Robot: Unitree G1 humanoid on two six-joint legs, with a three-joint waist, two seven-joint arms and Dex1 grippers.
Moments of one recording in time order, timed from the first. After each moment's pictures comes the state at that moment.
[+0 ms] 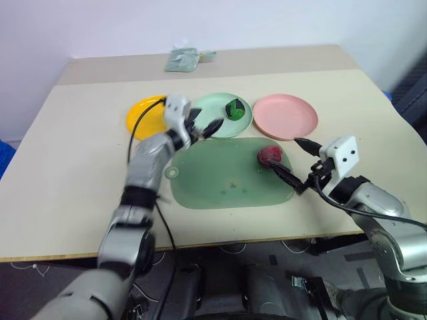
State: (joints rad) left arm -0.55 0.26 0.06 0.17 -0.29 0.31 -0.75; right arm -0.11 -0.61 -0.14 -0.45 0.45 0.48 0.52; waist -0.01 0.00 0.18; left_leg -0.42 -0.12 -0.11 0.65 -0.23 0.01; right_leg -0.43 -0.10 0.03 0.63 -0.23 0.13
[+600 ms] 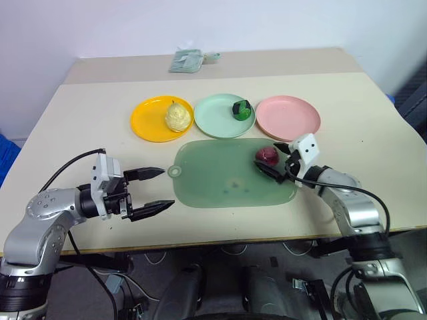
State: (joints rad) left arm -0.03 0.72 0.23 -0.37 -0.64 0.42 -1.13; right arm -0.42 -0.49 0.03 0.26 0.25 0.21 0.70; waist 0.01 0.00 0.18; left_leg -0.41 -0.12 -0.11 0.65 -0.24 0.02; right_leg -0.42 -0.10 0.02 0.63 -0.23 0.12
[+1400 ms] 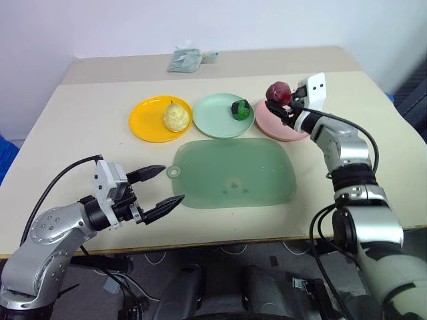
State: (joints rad) left arm 0.09 0.66 0.25 -0.62 -0.69 0.47 -0.80; right arm -1.05 -0.44 -0.10 0.96 0.21 0.15 0.59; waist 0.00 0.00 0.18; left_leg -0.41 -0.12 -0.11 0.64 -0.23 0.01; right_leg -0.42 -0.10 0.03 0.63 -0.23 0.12
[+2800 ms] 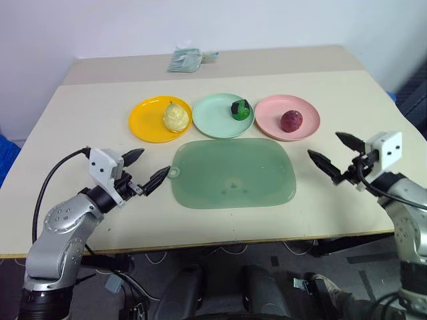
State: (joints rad) left arm 0.02 0.54 0.23 -0.41 -0.51 0.38 -0.62; right arm -0.08 -0.65 -0.41 -0.20 0.47 0.35 0.73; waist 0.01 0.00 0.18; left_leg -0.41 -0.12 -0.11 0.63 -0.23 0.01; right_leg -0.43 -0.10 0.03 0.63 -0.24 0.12
